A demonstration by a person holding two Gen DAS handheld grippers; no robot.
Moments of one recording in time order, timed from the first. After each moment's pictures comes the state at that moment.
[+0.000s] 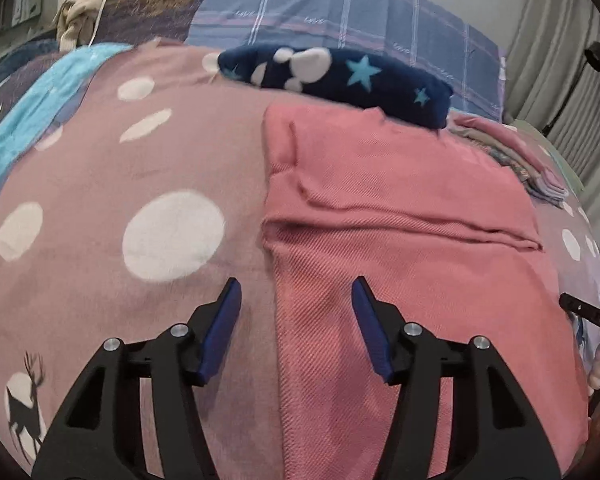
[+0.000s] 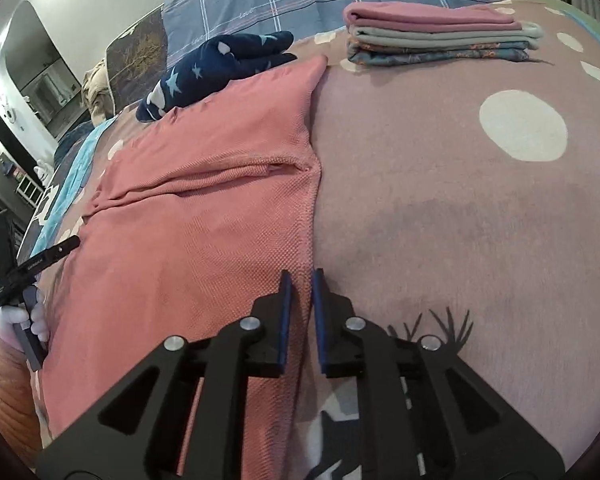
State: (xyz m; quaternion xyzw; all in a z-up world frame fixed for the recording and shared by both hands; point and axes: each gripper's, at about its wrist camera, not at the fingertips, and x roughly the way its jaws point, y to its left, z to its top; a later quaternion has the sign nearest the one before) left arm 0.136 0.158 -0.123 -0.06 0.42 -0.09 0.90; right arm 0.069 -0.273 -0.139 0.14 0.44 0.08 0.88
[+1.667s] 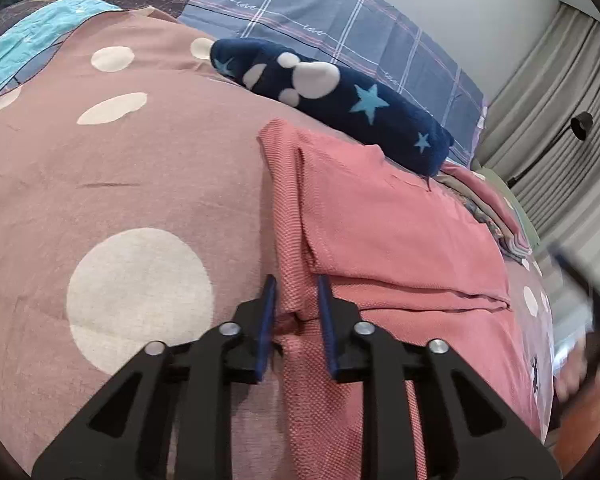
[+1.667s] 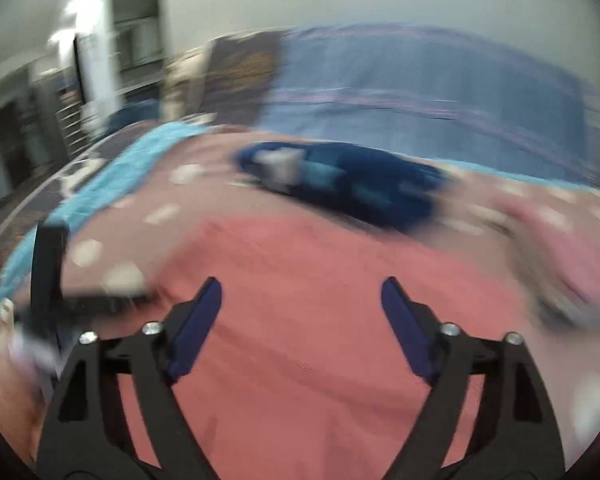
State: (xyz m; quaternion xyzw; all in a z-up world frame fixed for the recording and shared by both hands) left arm 0.185 0.187 -0.145 -0.19 0.40 -0.16 0.88; right arm 0.151 -0.116 -0.043 -0.03 0.31 0.15 0.94
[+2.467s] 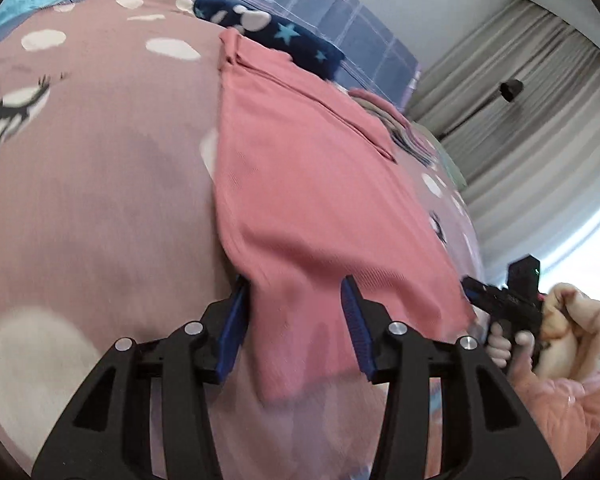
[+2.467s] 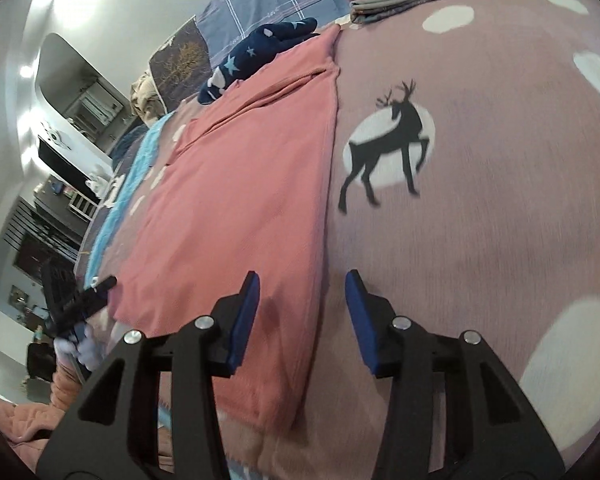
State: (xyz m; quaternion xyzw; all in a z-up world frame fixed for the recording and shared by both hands) left arm -0.087 0.195 -0.150 -0.22 0.43 -0.27 0.83; right arm -0.093 -0.285 -0.141 0.23 0.44 0.16 0.85
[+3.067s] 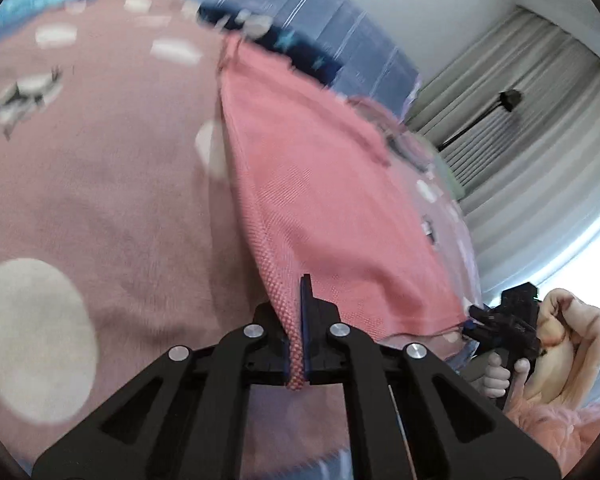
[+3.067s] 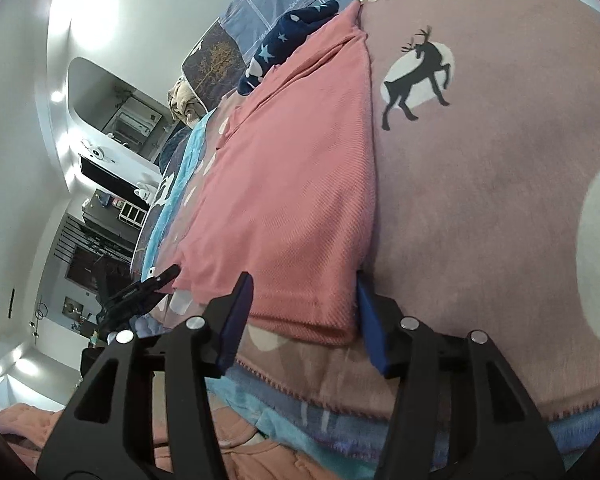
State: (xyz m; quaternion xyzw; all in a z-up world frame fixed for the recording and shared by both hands) left arm -0.104 0.190 -0.133 -0.23 0.40 -0.25 0.85; right arm -0.130 -0.279 -0.151 0.31 0.43 0.23 0.81
